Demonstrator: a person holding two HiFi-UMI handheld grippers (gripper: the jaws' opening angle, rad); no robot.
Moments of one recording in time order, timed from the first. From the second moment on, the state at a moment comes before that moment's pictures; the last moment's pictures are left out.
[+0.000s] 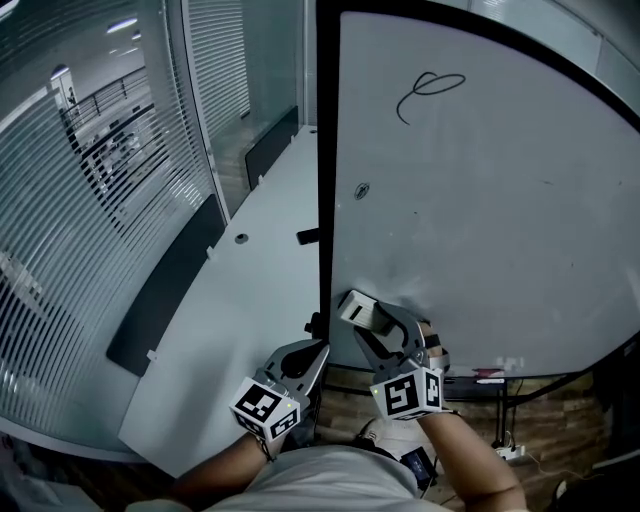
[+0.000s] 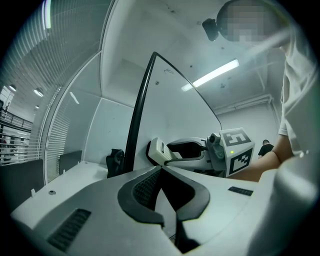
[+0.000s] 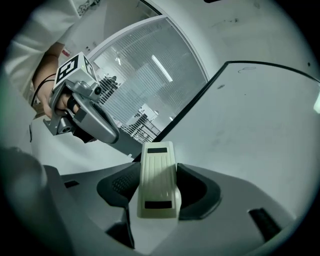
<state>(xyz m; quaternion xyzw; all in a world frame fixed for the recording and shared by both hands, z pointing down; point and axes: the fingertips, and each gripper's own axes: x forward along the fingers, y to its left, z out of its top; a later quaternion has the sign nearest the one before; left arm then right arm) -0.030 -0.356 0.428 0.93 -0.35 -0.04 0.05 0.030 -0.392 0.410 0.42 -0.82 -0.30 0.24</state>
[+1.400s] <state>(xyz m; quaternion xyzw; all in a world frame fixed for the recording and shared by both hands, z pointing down) -0.023 -0.339 0.399 0.95 -0.32 -0.07 0.04 0.088 -0.360 0.278 0.51 -0.76 -0.34 0.21</state>
